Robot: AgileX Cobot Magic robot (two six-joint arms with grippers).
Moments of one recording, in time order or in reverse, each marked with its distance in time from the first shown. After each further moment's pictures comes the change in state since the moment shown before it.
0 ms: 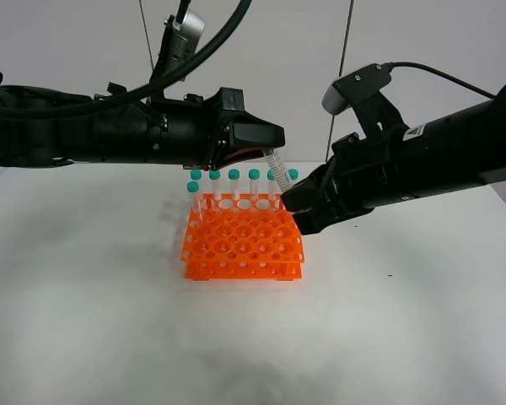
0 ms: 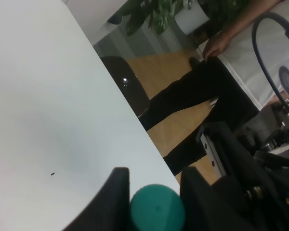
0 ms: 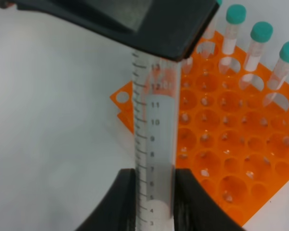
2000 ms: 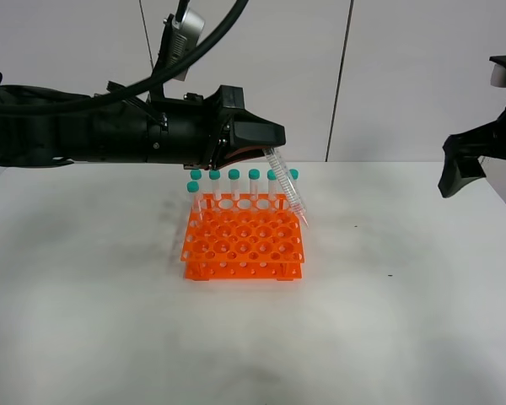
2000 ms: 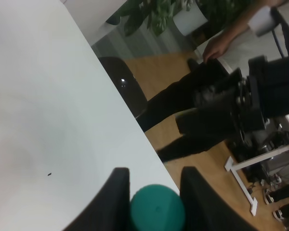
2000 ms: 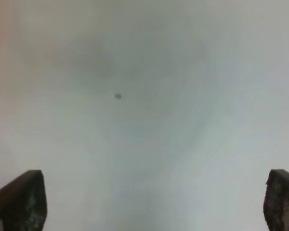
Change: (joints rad) left arm 0.000 0.000 0.000 -0.006 0.000 -0.006; right arm -0.484 0.114 -0.372 -0.675 0.726 0.750
